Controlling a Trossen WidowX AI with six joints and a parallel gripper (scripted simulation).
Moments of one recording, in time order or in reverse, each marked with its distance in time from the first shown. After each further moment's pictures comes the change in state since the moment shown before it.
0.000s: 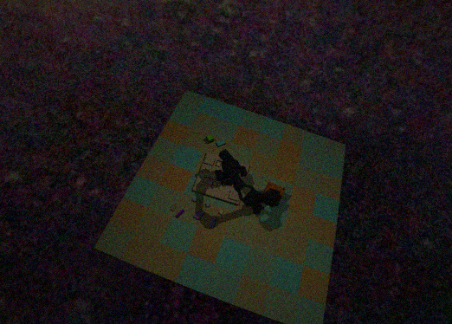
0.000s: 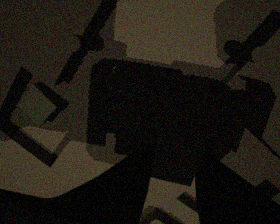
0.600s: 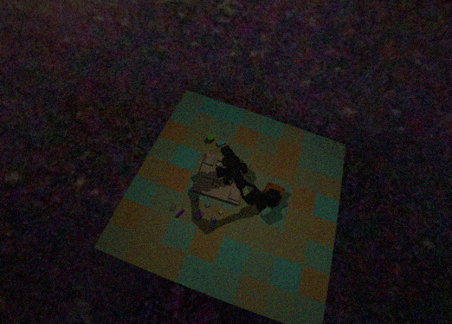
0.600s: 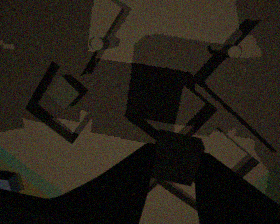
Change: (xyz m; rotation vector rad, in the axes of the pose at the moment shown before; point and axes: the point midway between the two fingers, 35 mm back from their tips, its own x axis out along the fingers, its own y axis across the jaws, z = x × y) arm -0.038 0.000 0.001 0.001 -0.002 0.000
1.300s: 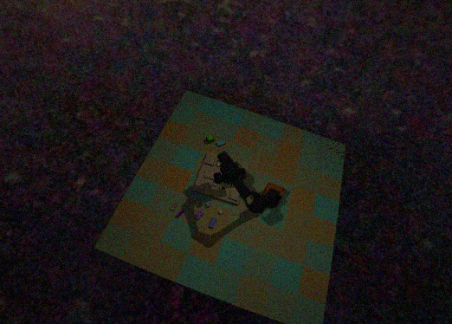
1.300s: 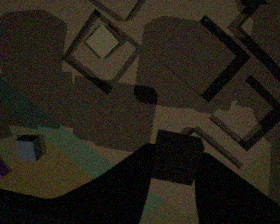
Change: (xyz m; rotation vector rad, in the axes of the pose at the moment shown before) arm -0.021 0.024 -0.044 -0.008 -0.017 -0.013
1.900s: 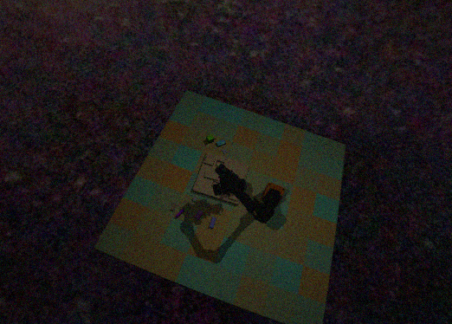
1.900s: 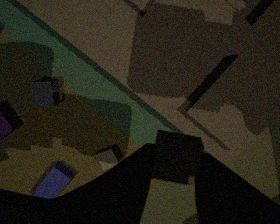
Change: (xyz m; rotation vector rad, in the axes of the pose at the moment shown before) arm -0.002 0.021 -0.068 0.002 -0.004 0.000
